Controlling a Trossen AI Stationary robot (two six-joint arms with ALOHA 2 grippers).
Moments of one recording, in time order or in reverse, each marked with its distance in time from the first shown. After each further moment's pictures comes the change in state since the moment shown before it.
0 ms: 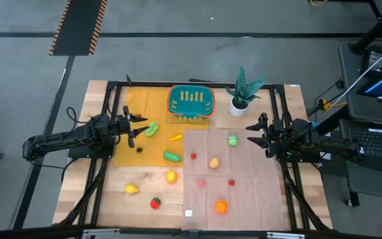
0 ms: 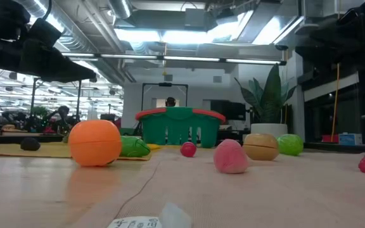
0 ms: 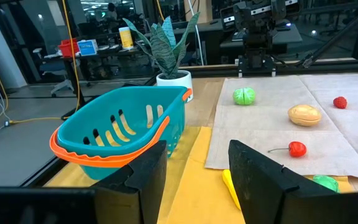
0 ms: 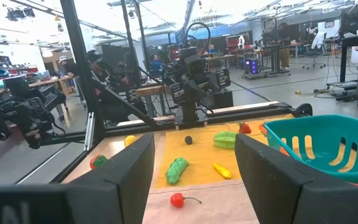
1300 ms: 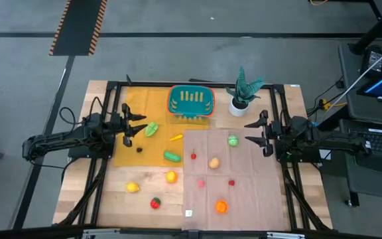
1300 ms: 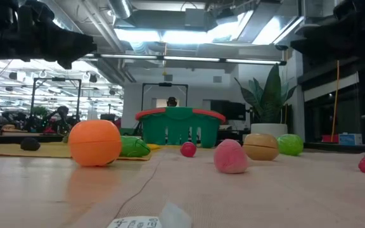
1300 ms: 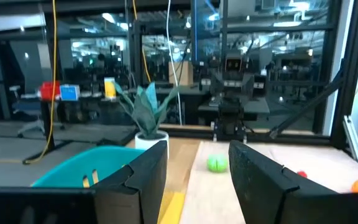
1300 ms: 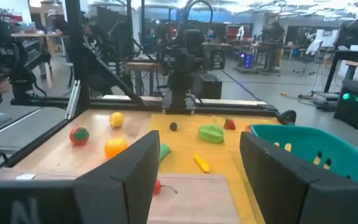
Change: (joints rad) left arm 0.000 0.019 0.000 0.257 0.090 -0.130; right arm 0.040 0.197 0.123 -0.024 0.060 -0.228
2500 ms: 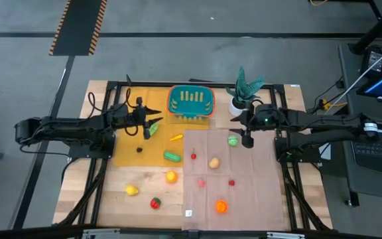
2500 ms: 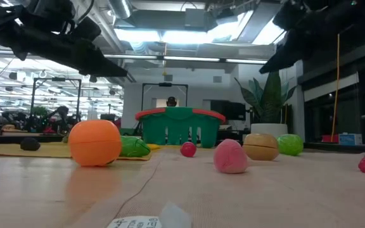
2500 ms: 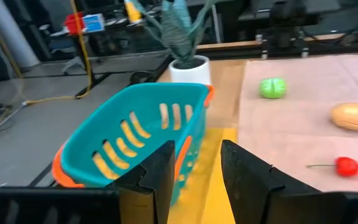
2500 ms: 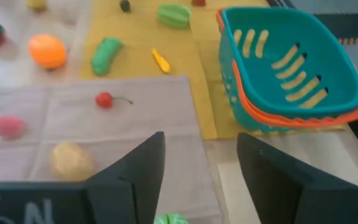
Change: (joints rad) left arm 0.047 0.702 0.241 0.108 -0.117 0.183; right arm -0.032 0.704 0.487 -0.416 0.177 -0.036
